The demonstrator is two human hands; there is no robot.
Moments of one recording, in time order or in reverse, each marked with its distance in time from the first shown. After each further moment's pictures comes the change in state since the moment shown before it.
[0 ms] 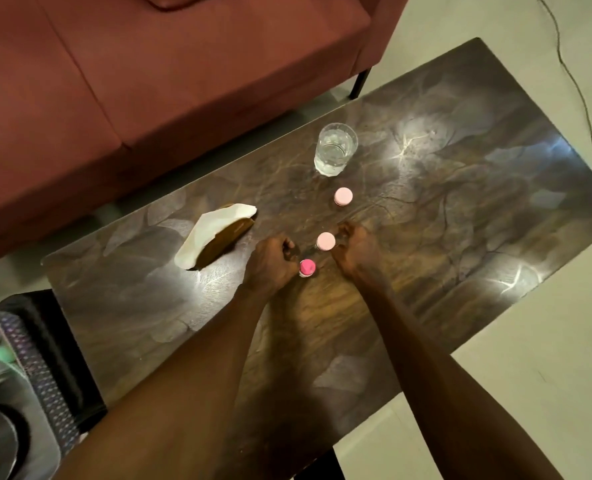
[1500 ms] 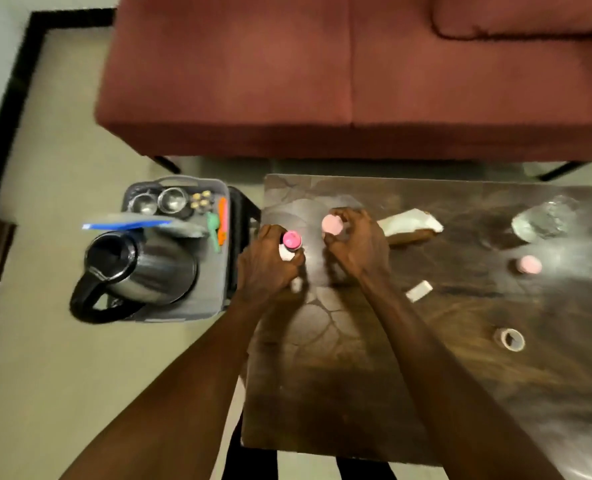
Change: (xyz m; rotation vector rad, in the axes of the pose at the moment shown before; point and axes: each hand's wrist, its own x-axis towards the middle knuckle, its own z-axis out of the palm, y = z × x) left_hand -0.202 -0.169 -0.173 0.043 0.663 -0.338; right_hand -0.161 -0.223 0.147 -0.099 -0.285 -0.729
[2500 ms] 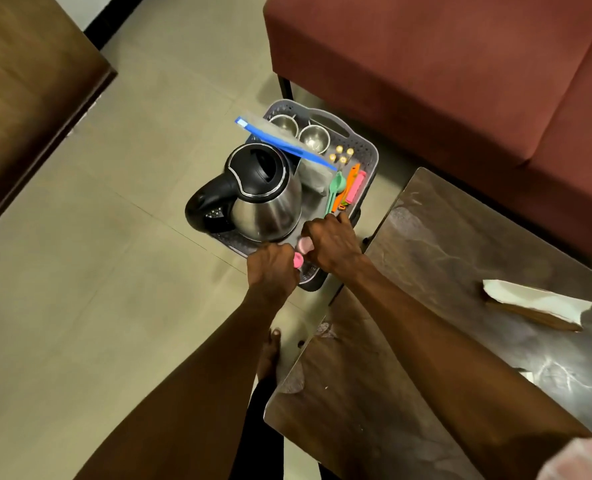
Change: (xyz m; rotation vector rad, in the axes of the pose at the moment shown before) left_hand -0.047 -0.190 -0.012 0.348 -0.068 -0.424; right_hand -0.004 -0.110 0.239 -0.727 -0.608 -0.815
